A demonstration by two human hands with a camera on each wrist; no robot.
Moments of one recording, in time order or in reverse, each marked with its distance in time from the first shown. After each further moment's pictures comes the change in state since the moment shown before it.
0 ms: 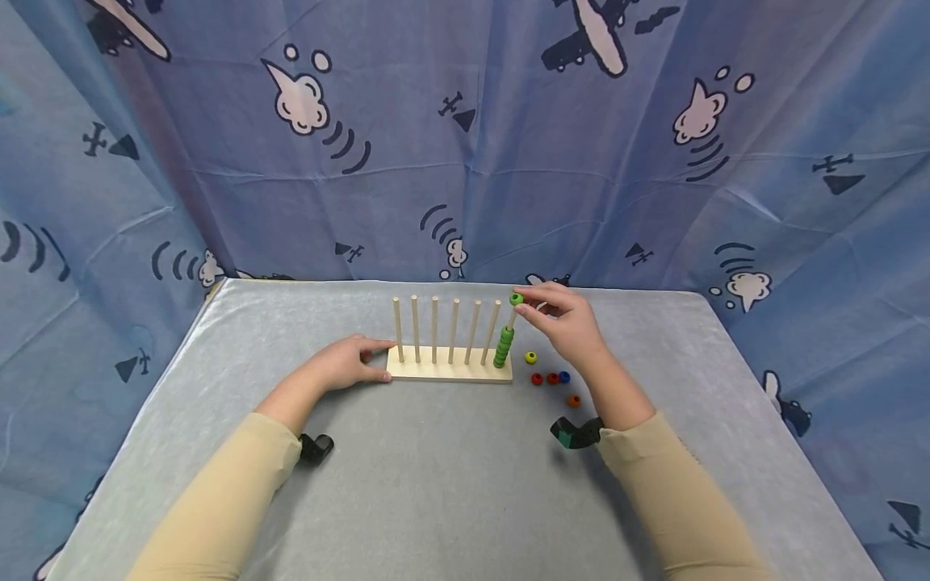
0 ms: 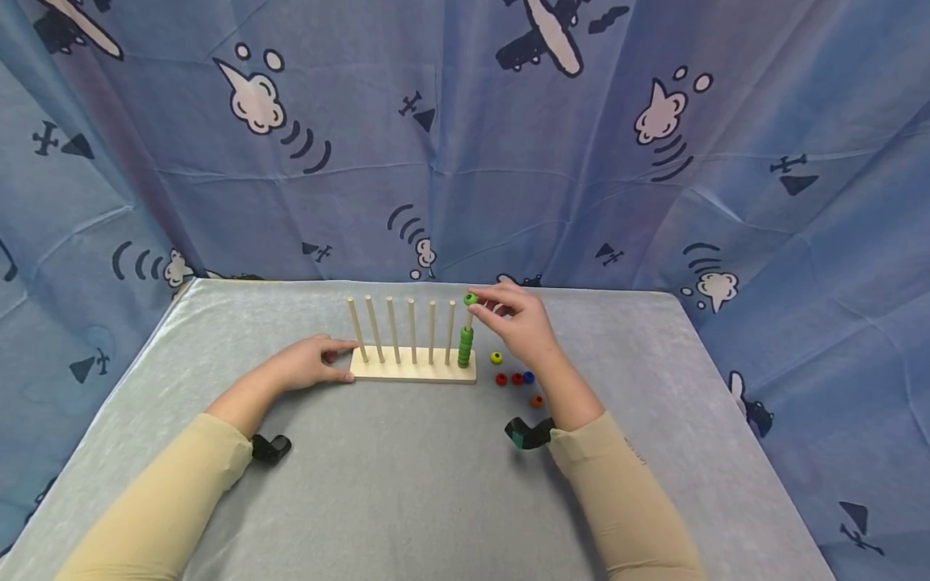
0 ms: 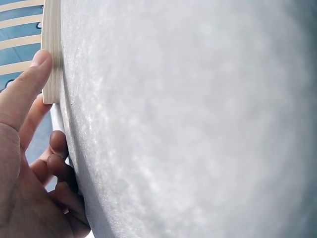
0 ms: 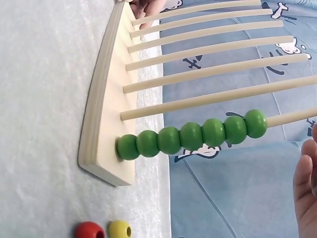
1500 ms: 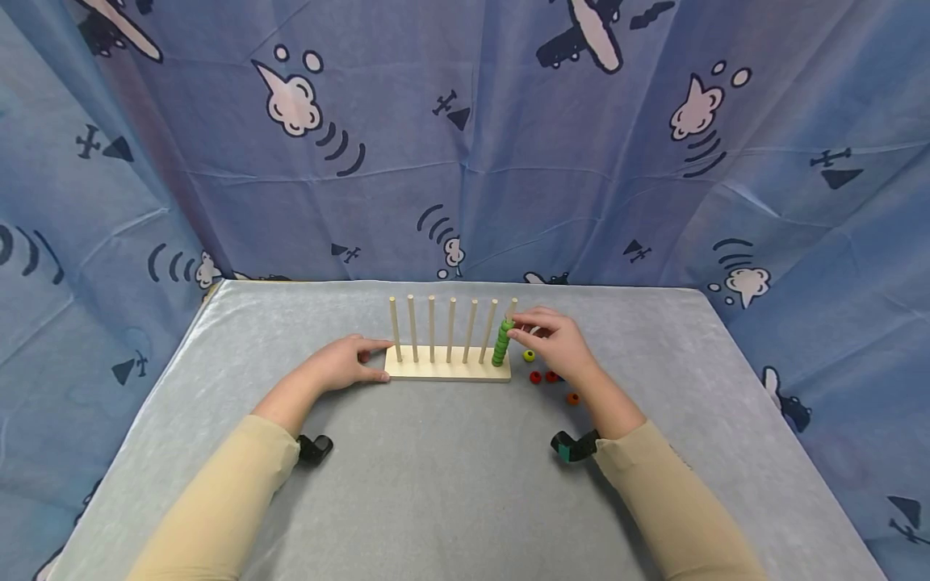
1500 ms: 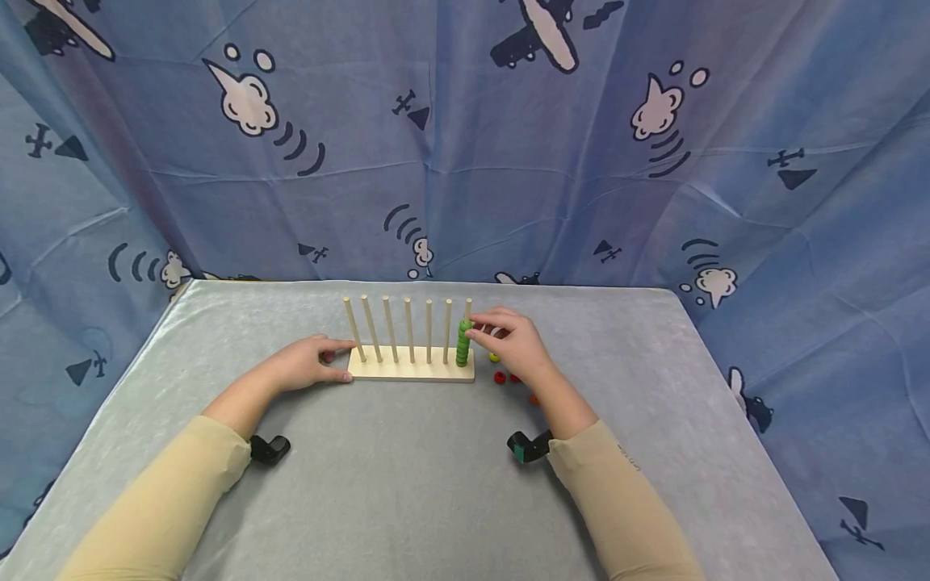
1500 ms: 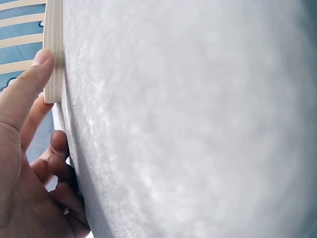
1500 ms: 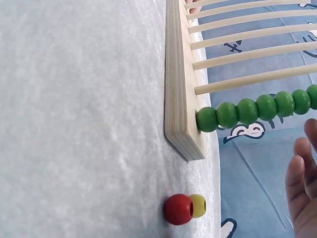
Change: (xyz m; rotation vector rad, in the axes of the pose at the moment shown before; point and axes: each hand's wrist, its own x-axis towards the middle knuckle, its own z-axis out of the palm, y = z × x) left_hand -0.001 0.002 0.000 -0.011 -0.003 -0.012; right_hand -0.017 0.035 0.012 -0.038 -0.114 0.153
